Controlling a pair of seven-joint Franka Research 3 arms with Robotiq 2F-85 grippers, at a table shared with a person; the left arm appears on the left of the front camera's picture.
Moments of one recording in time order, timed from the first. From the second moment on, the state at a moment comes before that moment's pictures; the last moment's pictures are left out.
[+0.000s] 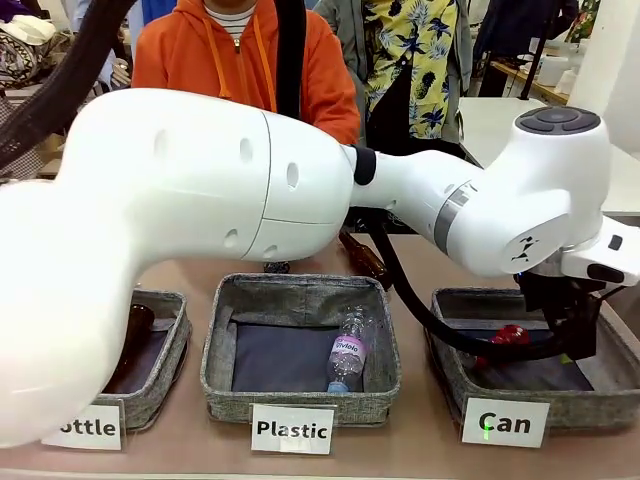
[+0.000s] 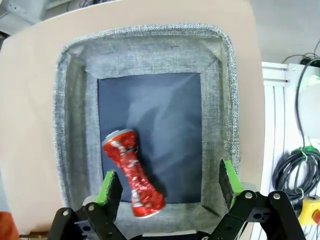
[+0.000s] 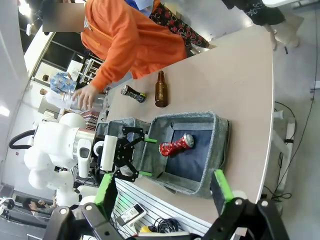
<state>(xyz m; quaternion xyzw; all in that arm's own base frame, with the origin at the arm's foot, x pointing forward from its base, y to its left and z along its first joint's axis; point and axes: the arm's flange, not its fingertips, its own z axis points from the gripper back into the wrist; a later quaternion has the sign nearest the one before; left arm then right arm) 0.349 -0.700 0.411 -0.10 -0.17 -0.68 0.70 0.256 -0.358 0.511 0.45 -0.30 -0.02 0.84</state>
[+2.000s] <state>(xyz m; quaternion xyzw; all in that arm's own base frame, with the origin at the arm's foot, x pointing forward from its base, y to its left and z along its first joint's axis) 0.322 -0.496 0.541 -0.21 -0.05 -0.67 0.71 0.326 -0.234 0.511 0.40 -0.17 0.15 0.89</state>
